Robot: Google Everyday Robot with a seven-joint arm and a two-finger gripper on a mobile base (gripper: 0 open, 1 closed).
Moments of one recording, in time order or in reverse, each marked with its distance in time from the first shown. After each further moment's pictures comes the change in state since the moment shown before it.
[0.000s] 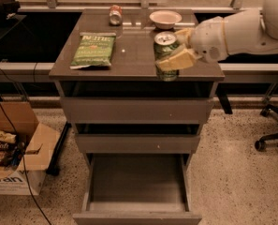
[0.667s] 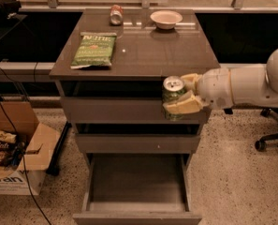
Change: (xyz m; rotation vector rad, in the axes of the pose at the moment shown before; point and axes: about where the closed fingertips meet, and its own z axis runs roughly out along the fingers) arm 0.083 0.073 0.000 -0.026 -0.007 0.063
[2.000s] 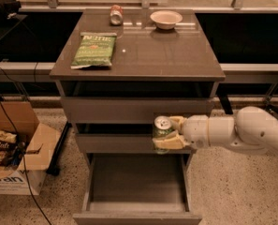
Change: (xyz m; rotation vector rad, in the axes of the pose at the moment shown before) arm 0.117 0.041 0.079 -0.025 -0.084 0.152
